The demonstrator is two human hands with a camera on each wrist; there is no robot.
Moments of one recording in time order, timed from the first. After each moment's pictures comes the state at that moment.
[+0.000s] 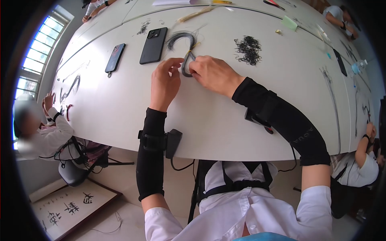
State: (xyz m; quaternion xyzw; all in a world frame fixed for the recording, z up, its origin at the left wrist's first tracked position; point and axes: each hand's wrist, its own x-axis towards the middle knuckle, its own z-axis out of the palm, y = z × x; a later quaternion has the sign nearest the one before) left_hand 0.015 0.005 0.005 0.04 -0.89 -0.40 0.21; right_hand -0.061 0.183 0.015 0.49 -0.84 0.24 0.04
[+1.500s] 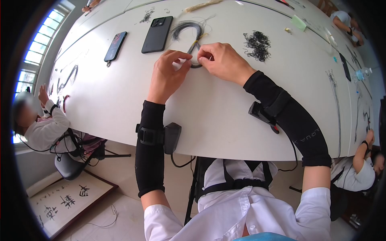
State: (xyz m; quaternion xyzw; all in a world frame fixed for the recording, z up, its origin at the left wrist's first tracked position) left_hand 0.018 -0.004 0.007 -0.01 -0.89 -0.41 0.18; right_hand -0.071 0.181 0.024 0.37 -0.83 0.41 -0.08
